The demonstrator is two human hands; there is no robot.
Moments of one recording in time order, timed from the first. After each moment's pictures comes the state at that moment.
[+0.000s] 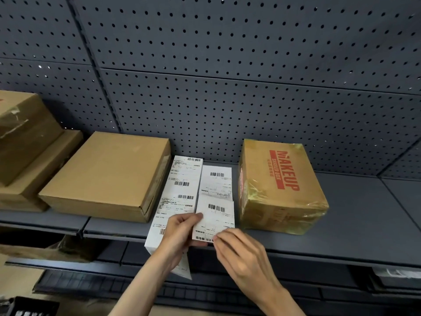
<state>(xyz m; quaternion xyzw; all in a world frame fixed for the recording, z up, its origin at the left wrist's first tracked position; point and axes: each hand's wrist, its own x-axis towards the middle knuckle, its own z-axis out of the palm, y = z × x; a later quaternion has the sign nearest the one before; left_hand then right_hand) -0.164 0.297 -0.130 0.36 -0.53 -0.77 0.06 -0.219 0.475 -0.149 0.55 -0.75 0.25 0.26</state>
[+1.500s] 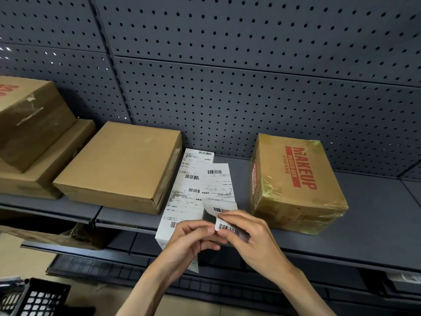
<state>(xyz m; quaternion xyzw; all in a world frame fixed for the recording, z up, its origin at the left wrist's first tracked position) -0.127 0.299 -0.133 0.15 -0.46 -0.87 0.07 -0.241 0.455 -0.134 0.45 -0.74 0.50 -0.11</state>
